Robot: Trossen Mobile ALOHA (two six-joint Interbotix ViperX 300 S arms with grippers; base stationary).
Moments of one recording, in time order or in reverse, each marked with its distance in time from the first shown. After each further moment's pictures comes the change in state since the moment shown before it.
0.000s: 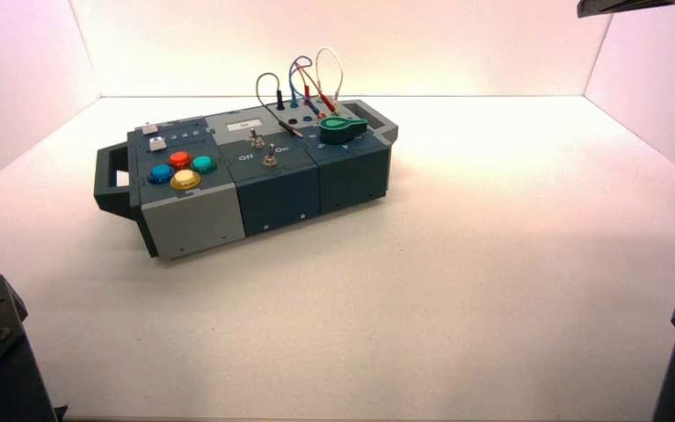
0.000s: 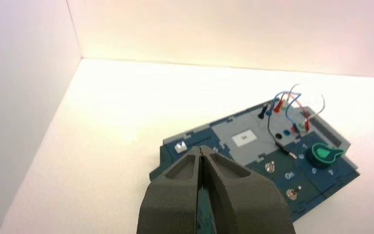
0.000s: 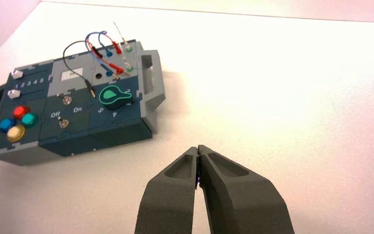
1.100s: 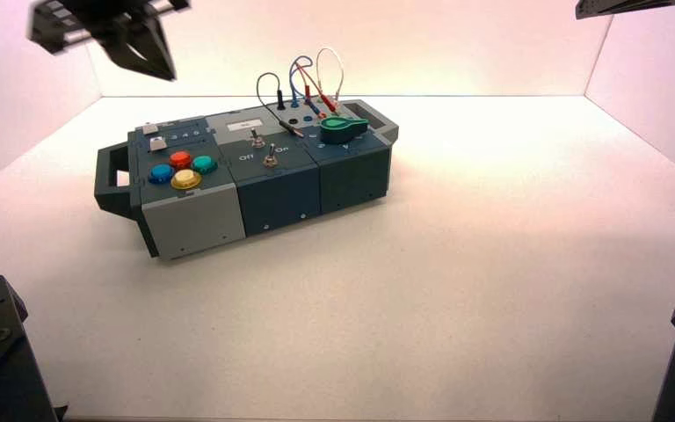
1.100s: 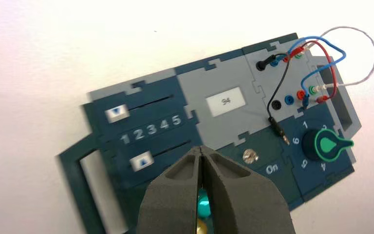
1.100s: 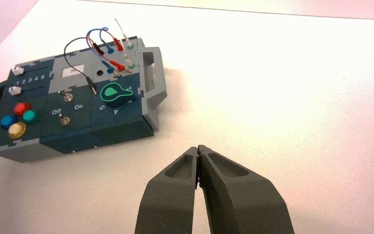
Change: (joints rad) left arm -0.206 0.928 -0.337 -0.066 -0.110 -0.242; right arm 0.002 -0.003 -0.005 0.002 0.011 0.000
